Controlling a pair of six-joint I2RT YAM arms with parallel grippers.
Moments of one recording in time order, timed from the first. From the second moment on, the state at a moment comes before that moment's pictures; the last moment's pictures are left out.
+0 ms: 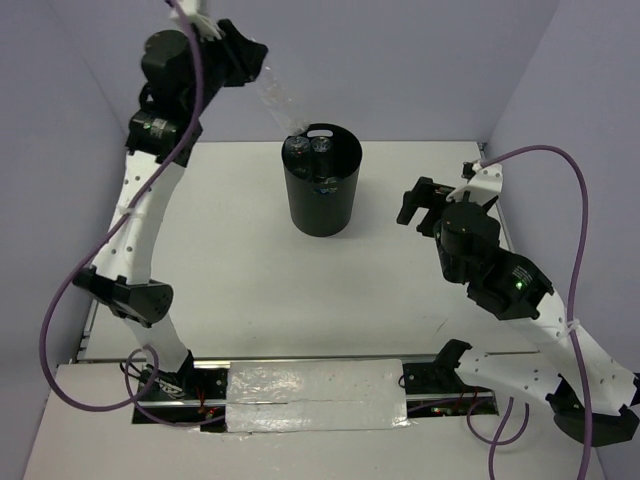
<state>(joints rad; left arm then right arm) -0.30 1.72 2.27 -0.37 0.08 -0.39 0.79 0.85 1.23 -0.62 0.83 0.43</state>
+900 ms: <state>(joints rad) -0.58 1.92 2.16 -0.43 0.01 -0.25 0.79 0.78 1.17 -0.70 0.86 0.51</state>
